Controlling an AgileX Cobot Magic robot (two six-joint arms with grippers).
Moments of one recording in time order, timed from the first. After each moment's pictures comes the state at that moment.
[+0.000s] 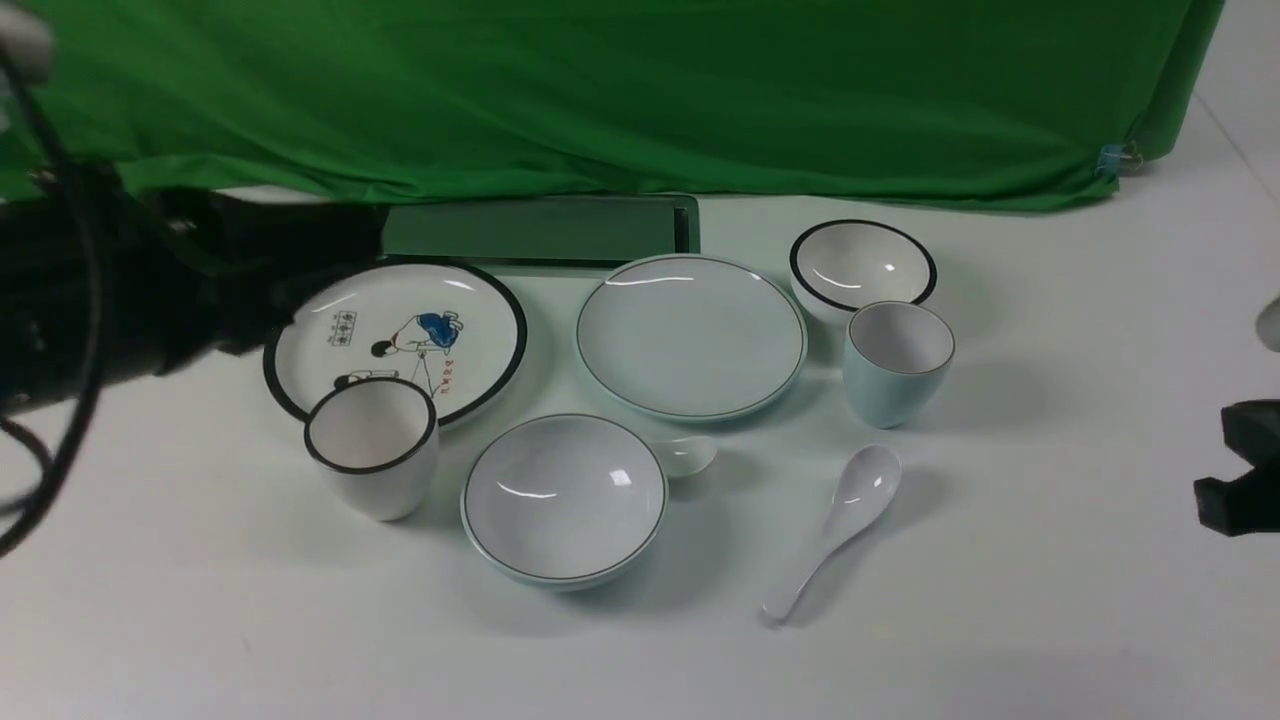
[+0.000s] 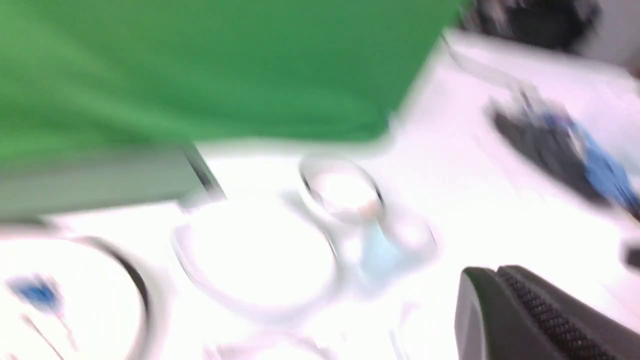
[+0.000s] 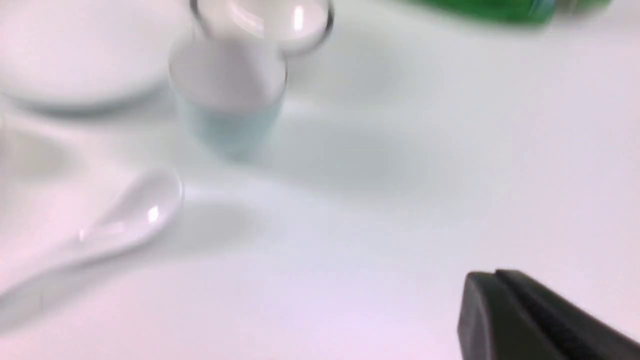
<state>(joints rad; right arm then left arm) 0.14 1.03 -0.62 0.00 0.25 -0.13 0.06 1.04 -0.75 1.69 -0.79 -1.91</state>
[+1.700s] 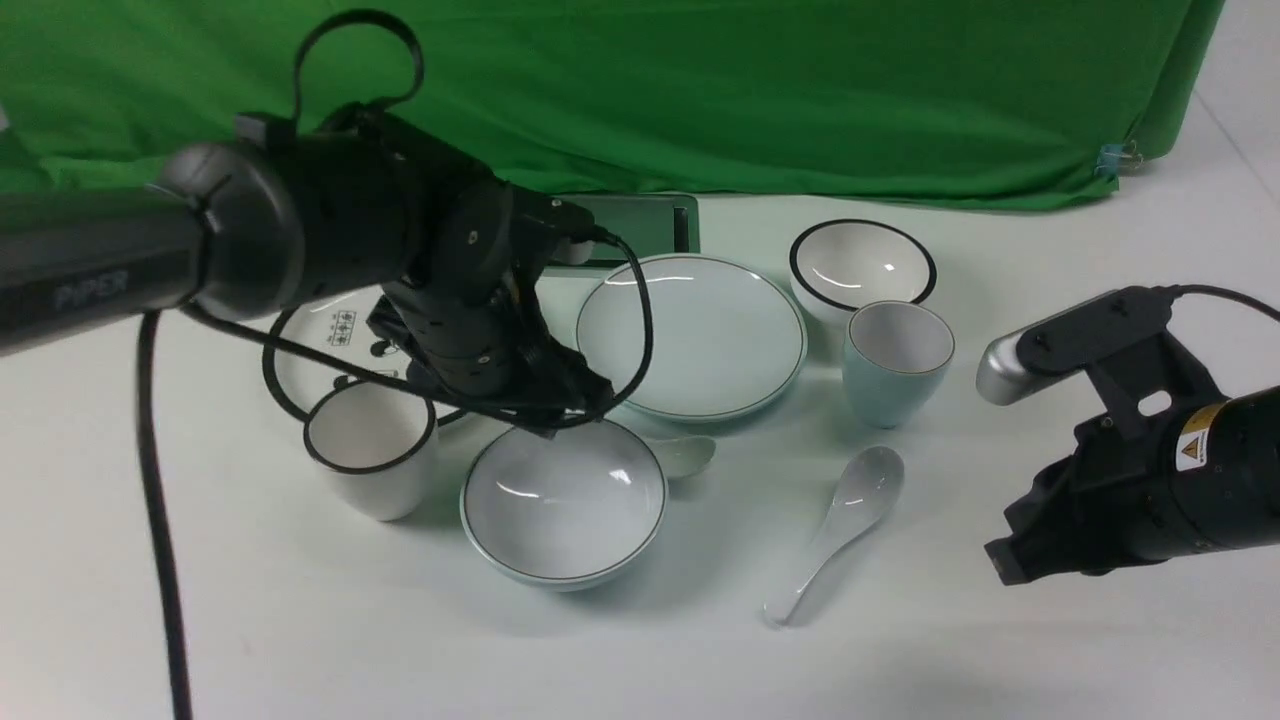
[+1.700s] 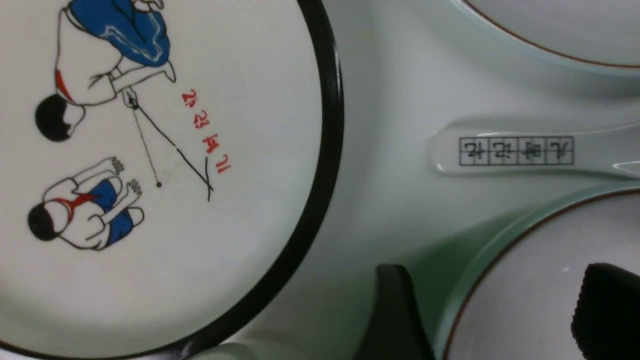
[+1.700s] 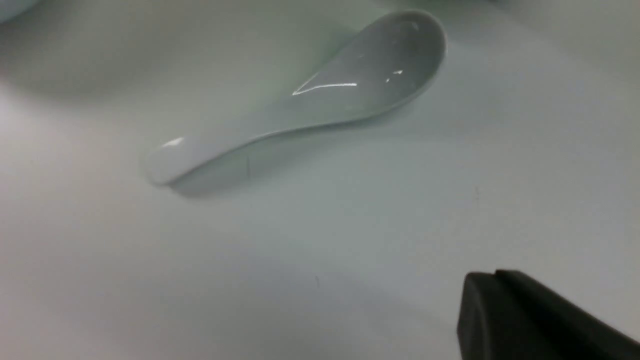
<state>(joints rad) 0.37 1.35 -0.79 0.16 0.46 -0.21 -0.43 1.90 -1.39 0.10 0.75 -0.10</state>
